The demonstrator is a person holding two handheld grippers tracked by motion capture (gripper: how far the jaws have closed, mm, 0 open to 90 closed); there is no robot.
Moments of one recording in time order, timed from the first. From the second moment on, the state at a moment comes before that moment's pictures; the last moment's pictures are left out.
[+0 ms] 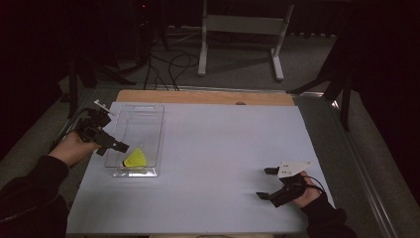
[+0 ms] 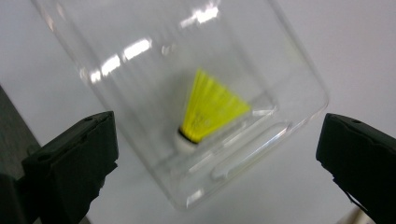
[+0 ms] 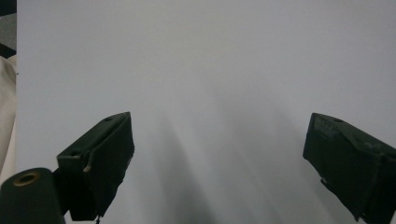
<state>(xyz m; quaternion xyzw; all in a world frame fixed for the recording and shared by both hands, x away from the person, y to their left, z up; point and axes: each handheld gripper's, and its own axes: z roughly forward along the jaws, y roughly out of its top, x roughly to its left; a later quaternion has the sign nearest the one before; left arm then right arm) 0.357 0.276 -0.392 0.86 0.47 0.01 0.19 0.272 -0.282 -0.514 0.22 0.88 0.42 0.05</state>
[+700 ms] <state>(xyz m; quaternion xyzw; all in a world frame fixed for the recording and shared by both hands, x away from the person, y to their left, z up) 0.350 0.218 -0.387 0.89 0.33 0.06 0.30 0.272 -0.284 -0.516 0.23 0.88 0.42 0.05</state>
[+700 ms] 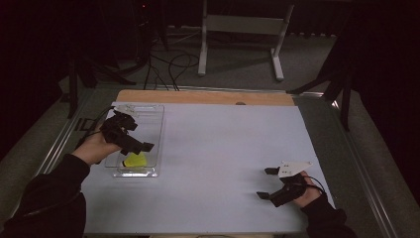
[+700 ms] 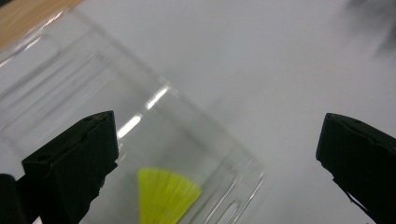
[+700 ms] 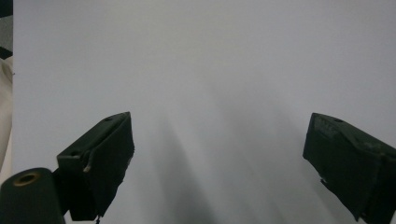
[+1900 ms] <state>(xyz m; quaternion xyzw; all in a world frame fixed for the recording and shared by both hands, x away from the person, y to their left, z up) 0.321 0.116 -0.409 0.90 0.19 0.05 0.39 0.272 -0.283 -0.519 0.23 0.88 0.41 0.05</state>
